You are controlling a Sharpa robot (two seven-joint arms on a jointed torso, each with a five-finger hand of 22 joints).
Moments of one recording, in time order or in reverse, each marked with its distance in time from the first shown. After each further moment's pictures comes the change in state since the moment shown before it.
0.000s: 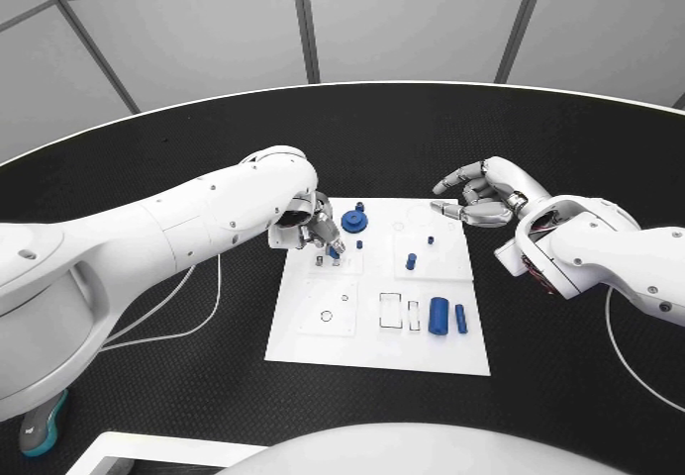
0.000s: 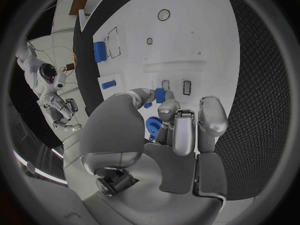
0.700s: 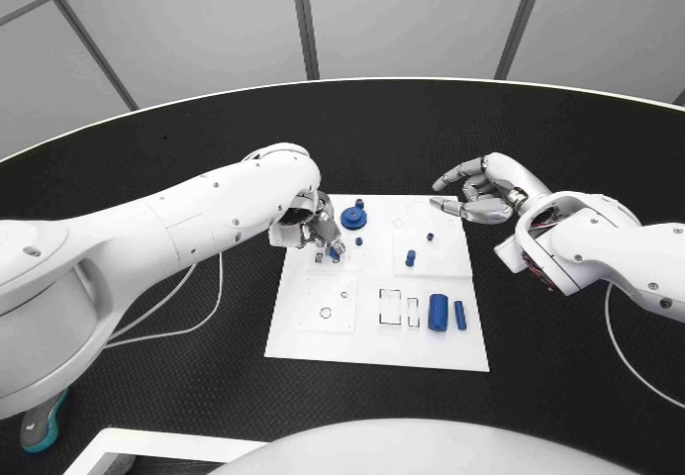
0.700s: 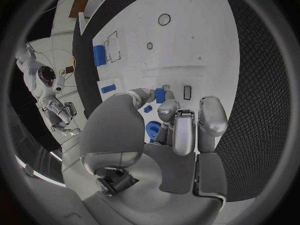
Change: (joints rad) left arm -0.004 0.012 0.000 -0.006 -0.001 0.030 -0.018; left_hand 0.000 0.000 0.000 0.000 -0.007 -0.001 0.002 -0.001 0.003 0.000 0.000 0.004 0.005 0.000 0.000 -0.004 0.000 0.000 0.000 0.000 0.000 0.000; right arm 0.000 -0.002 0.000 0.004 0.000 0.000 -0.001; right_hand 0.000 0.000 0.000 0.000 0.000 0.000 0.000 0.000 0.000 0.000 0.000 0.000 0.000 0.000 0.000 0.000 0.000 0.000 0.000 0.000 0.000 0.000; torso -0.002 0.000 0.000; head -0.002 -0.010
